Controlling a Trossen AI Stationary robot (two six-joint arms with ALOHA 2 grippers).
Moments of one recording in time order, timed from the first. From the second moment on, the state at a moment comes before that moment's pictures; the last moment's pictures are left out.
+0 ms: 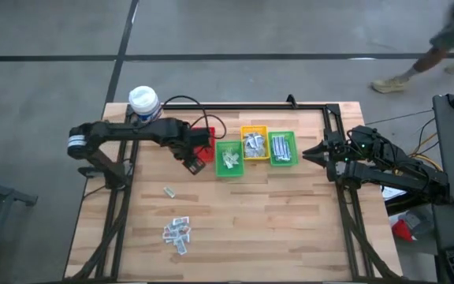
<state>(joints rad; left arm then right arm) 0.17 1.53 1.32 -1.21 -0.08 -0.58 -0.37 0.28 0.49 -0.54 -0.29 0.25</state>
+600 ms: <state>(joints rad) 0.09 1.24 0.98 -1.20 0.00 -0.93 -0.37 0.28 0.49 -0.54 -0.29 0.25</state>
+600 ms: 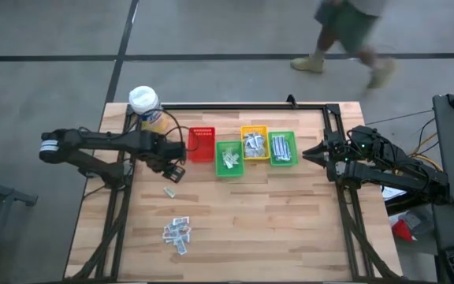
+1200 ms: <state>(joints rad) 0.06 1.22 0.75 -1.01 0.11 -0.97 -0.37 0.28 0.49 -0.54 -0.29 0.25</state>
